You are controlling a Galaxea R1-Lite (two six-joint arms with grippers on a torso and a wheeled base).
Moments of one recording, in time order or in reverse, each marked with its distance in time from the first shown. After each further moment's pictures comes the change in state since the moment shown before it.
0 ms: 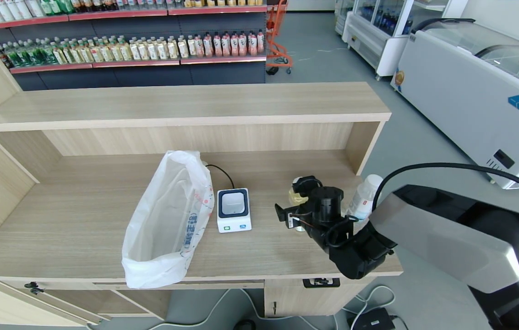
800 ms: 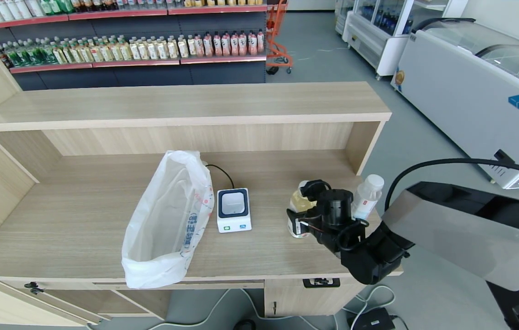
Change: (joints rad) left arm 0.000 0.000 0.000 0.000 0.000 0.000; right arm -0.015 -0.076 0.126 0.005 0.040 0.038
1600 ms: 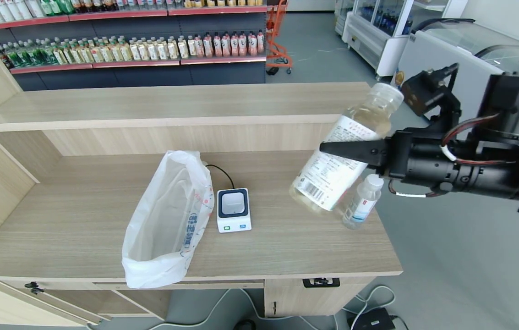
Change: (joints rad) left arm 0.000 0.000 0.000 0.000 0.000 0.000; right arm -0.097 -0.821 0.148 0.462 0.919 0.420
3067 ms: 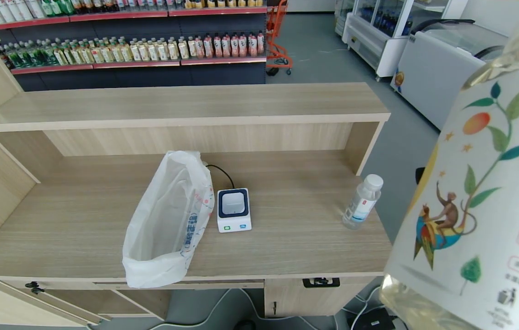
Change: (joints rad) left arm 0.000 0.000 0.000 0.000 0.000 0.000; right arm 0.105 -0.342 0.087 0.032 0.384 0.262
